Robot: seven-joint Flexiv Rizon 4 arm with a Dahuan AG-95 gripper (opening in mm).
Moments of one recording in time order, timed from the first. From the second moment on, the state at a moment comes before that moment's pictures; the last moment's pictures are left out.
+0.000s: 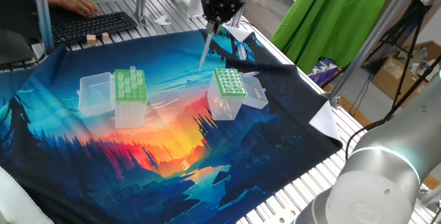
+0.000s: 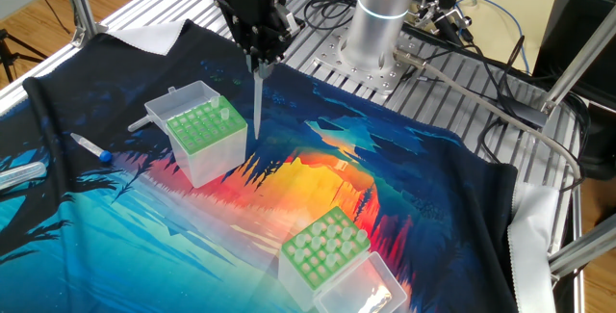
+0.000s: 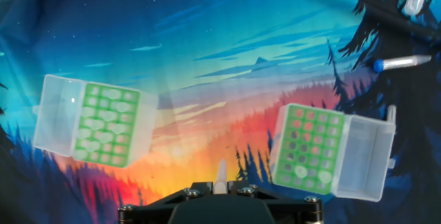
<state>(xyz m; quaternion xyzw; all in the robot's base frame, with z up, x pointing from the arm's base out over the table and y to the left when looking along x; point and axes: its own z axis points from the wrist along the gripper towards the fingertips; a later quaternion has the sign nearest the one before) 0.531 -0.014 0.336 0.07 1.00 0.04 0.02</state>
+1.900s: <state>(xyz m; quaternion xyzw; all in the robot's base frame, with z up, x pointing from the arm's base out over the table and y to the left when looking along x) 0.532 -0.014 0.335 0.13 0.99 0.03 0.01</state>
